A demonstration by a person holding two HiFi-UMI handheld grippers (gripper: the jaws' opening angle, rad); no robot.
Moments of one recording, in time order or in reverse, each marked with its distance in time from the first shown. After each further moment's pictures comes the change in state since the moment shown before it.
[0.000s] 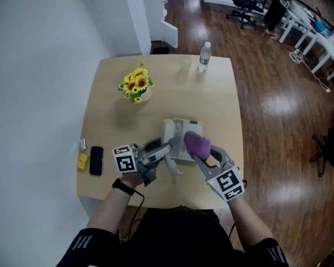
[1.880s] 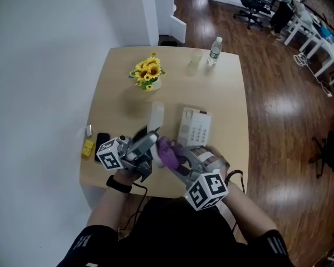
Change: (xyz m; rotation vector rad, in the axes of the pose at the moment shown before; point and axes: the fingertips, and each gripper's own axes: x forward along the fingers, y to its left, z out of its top) left arm -0.069 -0.105 0.072 0.066 -0.308 -0.222; right arm 0.027 0.163 0.062 -0.675 0.084 0.326
